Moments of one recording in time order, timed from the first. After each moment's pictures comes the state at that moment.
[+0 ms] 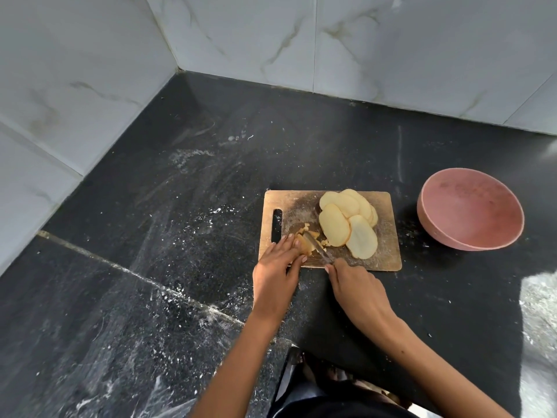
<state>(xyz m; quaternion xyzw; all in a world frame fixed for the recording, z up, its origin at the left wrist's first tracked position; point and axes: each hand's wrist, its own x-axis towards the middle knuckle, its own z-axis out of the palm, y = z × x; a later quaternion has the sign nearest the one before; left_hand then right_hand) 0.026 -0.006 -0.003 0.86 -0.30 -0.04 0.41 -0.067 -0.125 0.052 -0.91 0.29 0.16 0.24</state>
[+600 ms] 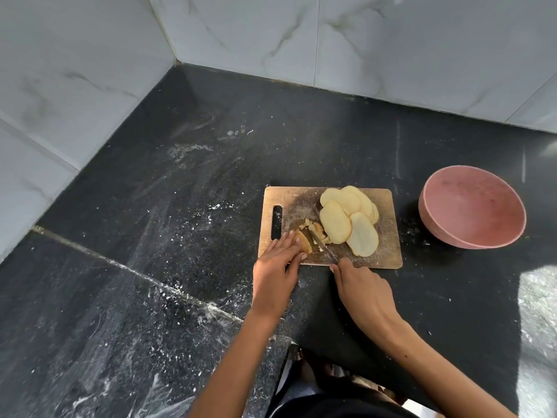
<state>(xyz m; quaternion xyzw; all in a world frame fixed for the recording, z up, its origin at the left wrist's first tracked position) 0.028 -0.004 -0.006 0.85 -0.30 -0.06 0.43 -0.071 -0.127 0.054 -0.92 0.29 0.18 0.19</state>
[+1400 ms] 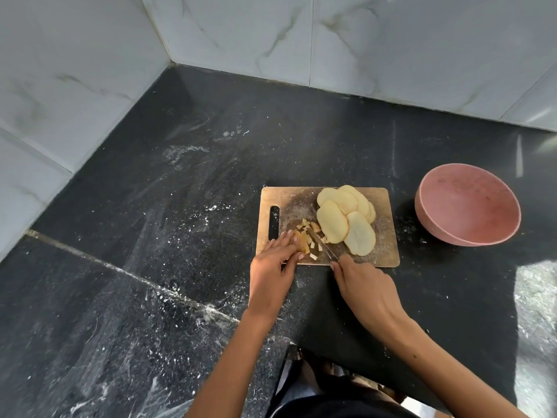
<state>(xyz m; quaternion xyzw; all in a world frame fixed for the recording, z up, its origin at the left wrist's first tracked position) 0.031 -0.005 -0.001 0.84 -0.30 -0.06 0.44 -0.074 -0.133 0.064 -0.92 0.28 0.17 0.20</state>
